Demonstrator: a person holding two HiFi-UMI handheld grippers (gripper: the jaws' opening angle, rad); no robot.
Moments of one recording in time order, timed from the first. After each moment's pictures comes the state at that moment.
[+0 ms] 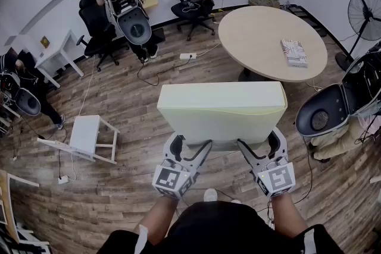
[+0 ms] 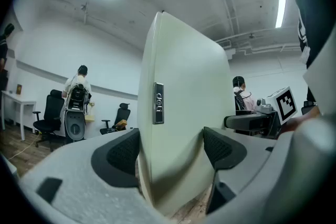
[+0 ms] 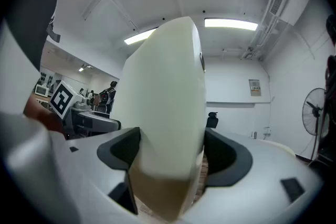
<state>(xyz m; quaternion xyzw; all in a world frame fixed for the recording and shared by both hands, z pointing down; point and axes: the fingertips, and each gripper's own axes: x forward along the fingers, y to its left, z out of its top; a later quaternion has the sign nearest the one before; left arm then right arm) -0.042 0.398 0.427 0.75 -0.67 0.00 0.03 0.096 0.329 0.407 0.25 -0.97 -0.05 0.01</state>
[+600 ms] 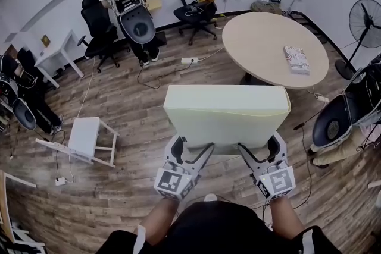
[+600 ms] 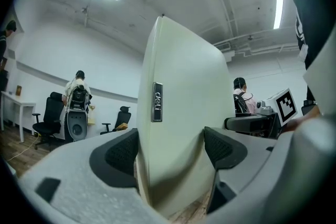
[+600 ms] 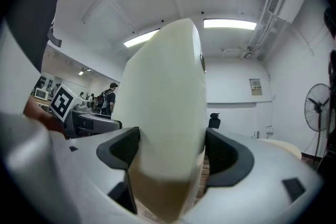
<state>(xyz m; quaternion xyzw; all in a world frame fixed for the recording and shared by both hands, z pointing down) -0.075 0.400 0.427 0.75 -0.66 -0.01 0.02 0.062 0.334 0.411 0.25 -0.97 -0.04 0.00</state>
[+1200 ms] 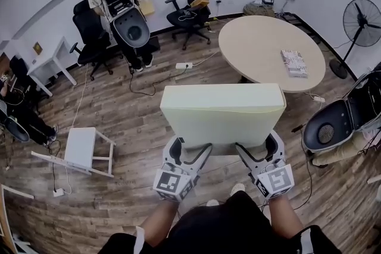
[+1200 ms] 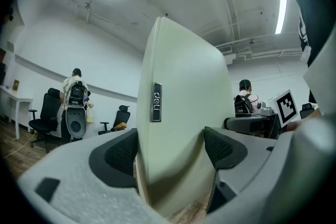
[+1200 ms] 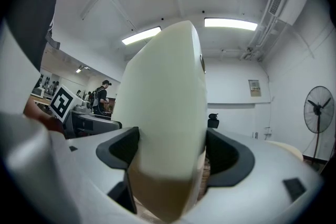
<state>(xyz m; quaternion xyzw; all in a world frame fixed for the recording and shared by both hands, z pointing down) -0.122 0.378 0.426 0.76 -0.65 -0.03 0.02 0.016 0.316 0.406 0.27 -0.96 -0.05 0.00</state>
